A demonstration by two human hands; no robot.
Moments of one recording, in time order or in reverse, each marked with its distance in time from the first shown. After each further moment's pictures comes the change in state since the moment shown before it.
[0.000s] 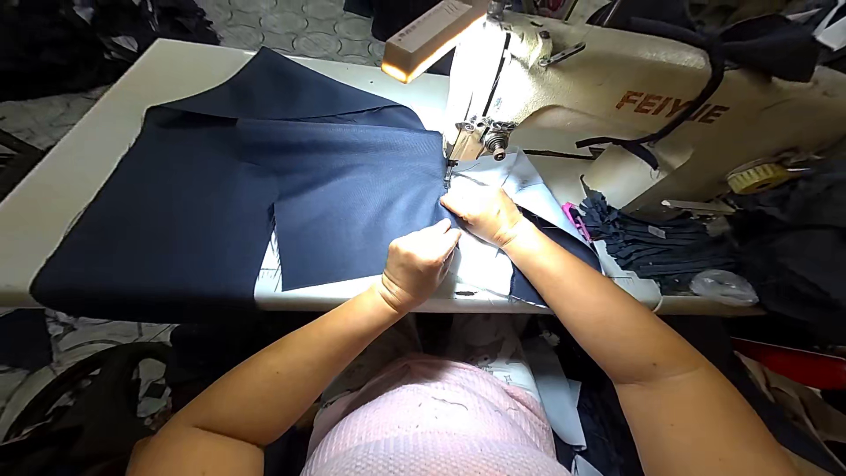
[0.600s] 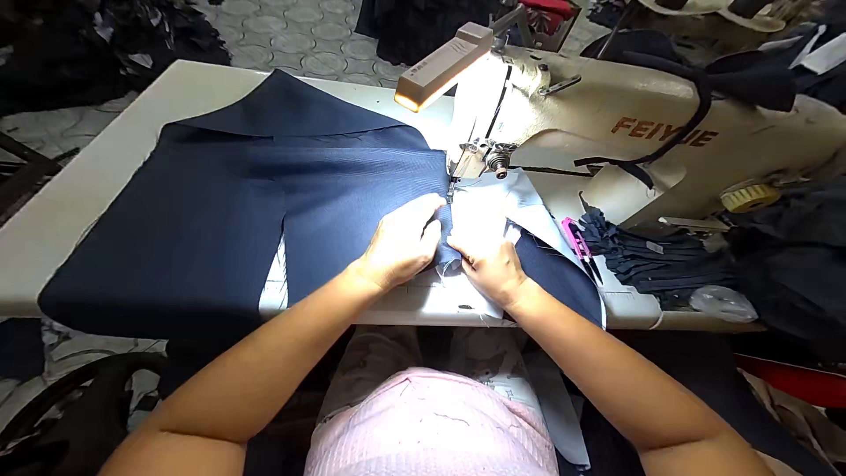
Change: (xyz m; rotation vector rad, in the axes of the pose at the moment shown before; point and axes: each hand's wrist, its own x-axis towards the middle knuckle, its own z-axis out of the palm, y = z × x) left_hand 0.036 -0.039 -0.026 -0.236 -0.301 -0.200; right_hand -0.020 -0.073 -0.022 0.046 -0.028 0.366
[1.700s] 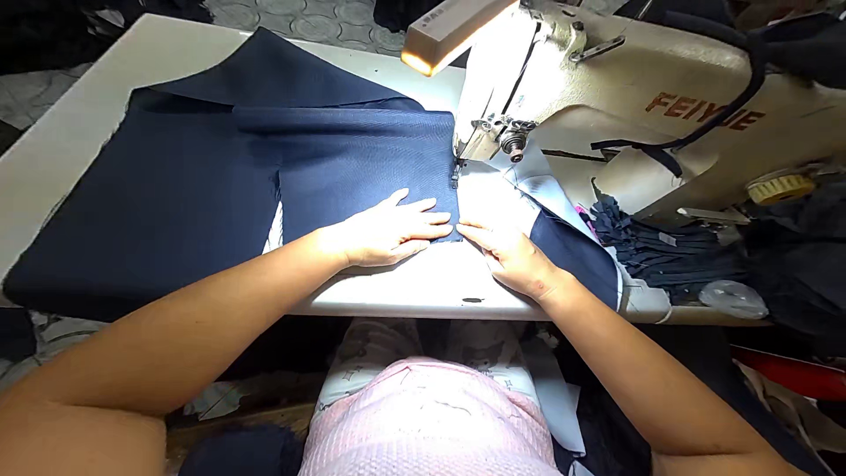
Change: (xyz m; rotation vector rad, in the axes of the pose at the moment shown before) left_hand 0.005 -0.062 -0.016 0.014 -0.606 0.334; right_hand -0.013 0.030 -0.014 0.183 -0.228 -0.018
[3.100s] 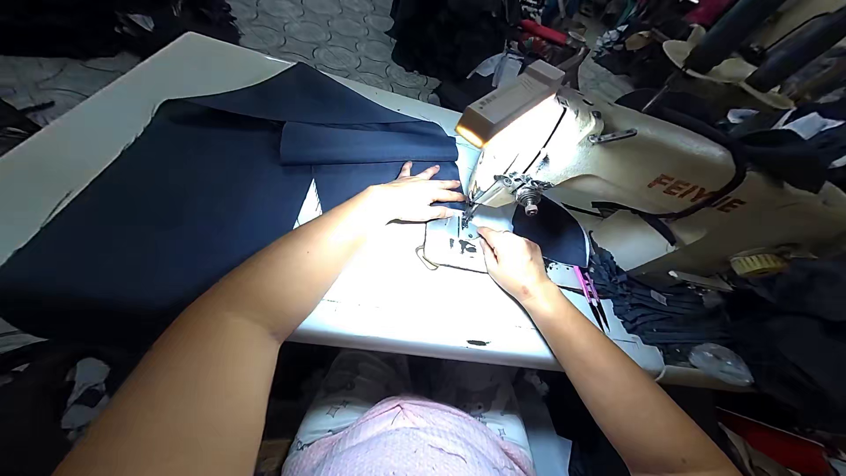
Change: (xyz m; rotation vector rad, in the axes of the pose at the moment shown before) left_hand 0.074 -0.074 -0.041 0.102 -0.079 -0.328; right_hand 0.049 0.017 -0.003 -0.307 -0.020 0.312
